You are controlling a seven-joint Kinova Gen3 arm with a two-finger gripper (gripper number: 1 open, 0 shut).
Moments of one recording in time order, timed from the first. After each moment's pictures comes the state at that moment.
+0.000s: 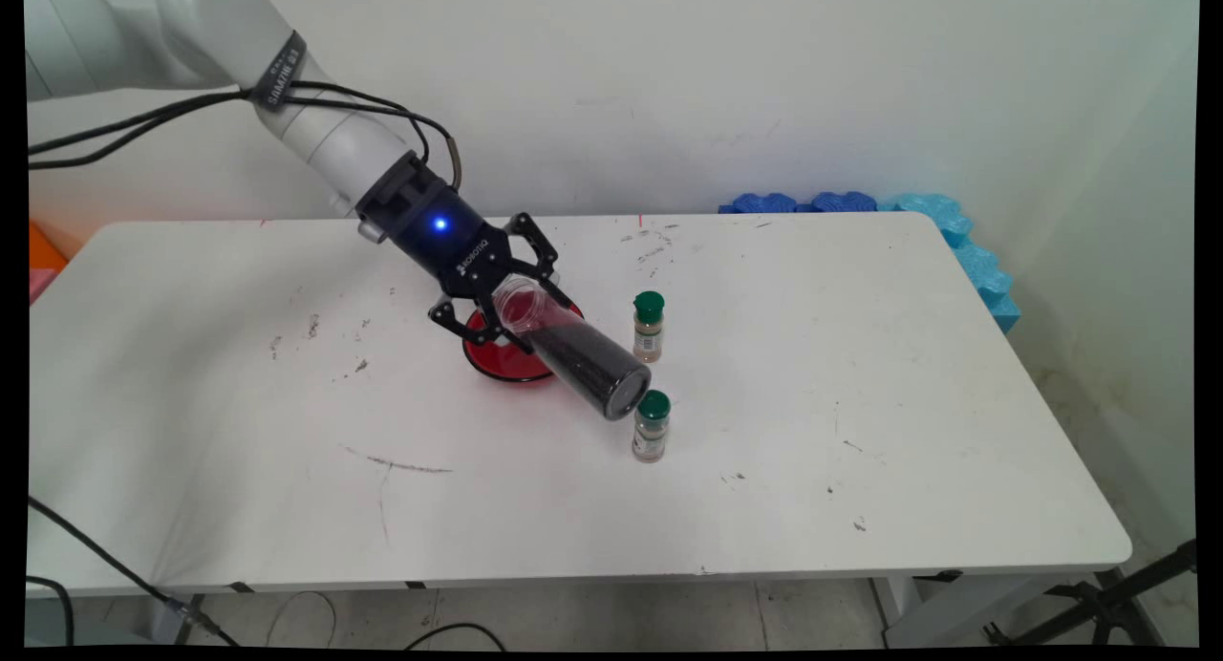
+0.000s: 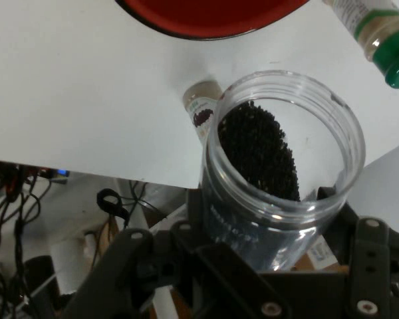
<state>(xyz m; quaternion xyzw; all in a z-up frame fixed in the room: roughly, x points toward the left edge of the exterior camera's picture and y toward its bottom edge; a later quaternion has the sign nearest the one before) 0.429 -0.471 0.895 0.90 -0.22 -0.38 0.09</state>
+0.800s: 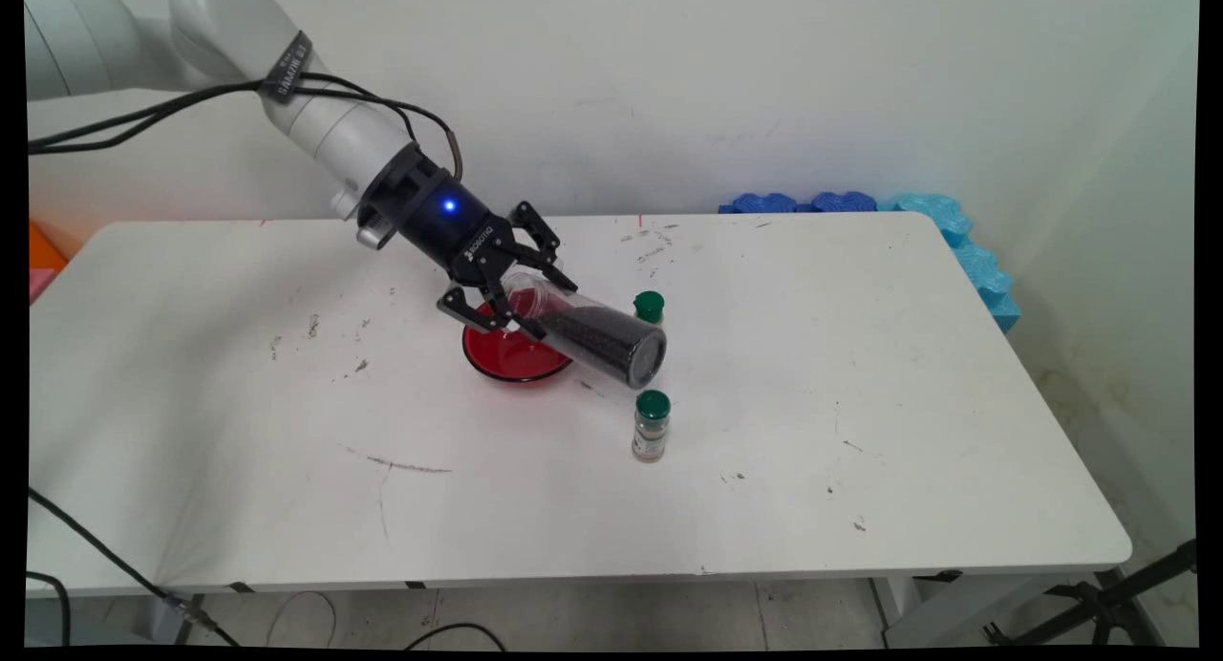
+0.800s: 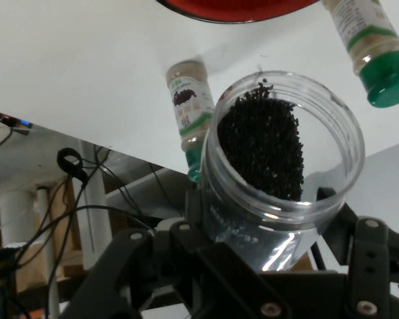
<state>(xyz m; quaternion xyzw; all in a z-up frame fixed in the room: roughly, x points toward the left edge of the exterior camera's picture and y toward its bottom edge) 0.438 -0.486 0.890 0.90 -0.13 -0.41 0.05</state>
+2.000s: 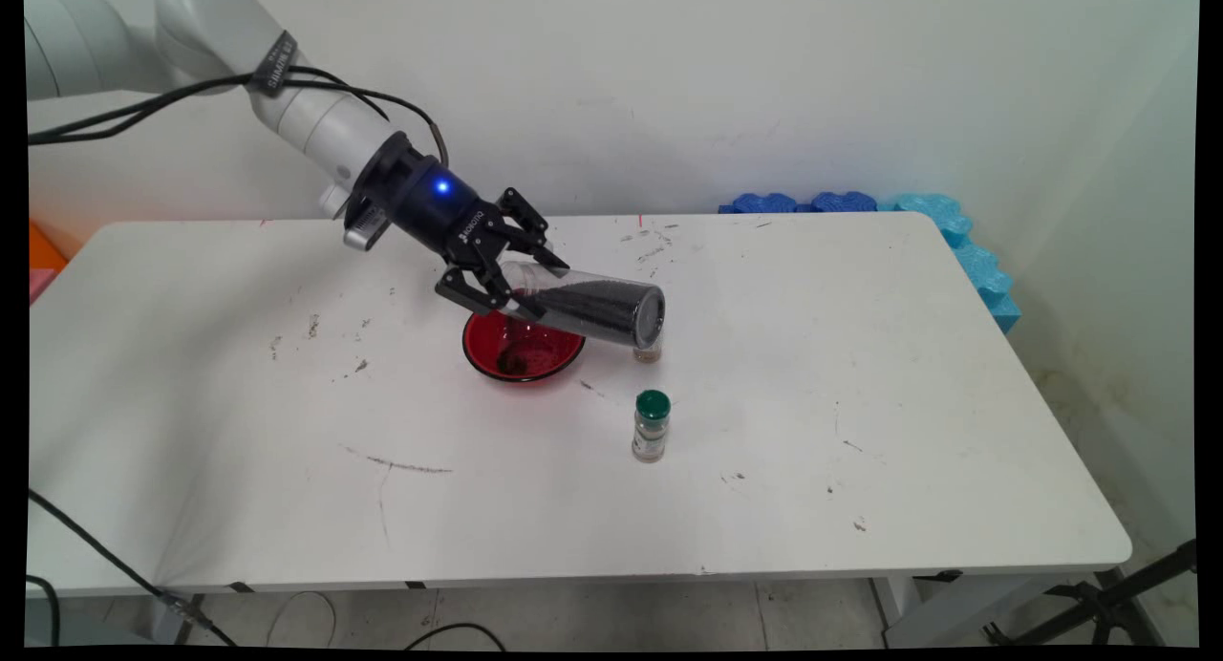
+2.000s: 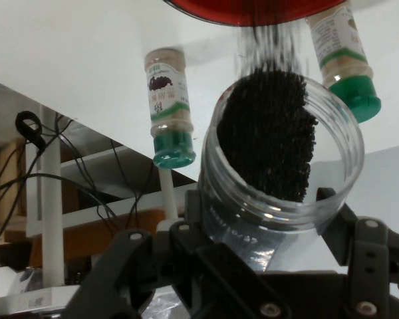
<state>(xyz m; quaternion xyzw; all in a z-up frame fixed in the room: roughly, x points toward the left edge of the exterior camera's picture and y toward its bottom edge) 0.459 -0.493 0.888 0.90 -0.04 -0.44 0.04</state>
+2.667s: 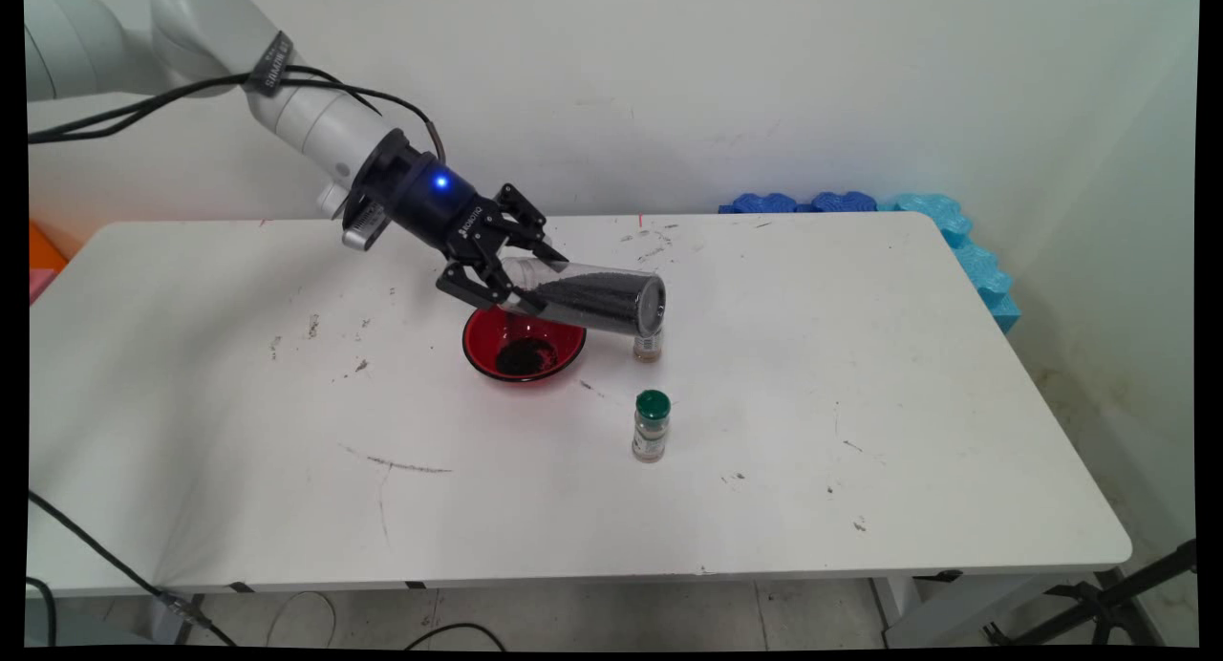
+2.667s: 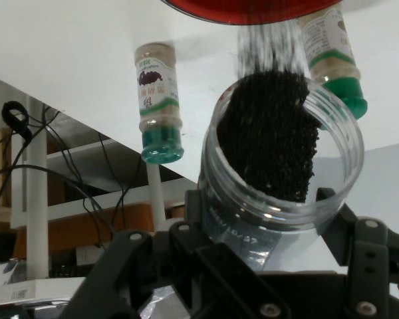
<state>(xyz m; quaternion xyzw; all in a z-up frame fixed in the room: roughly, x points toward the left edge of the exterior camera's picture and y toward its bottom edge) 0.464 -0.495 0.887 0.89 -0.02 -0.44 0.04</state>
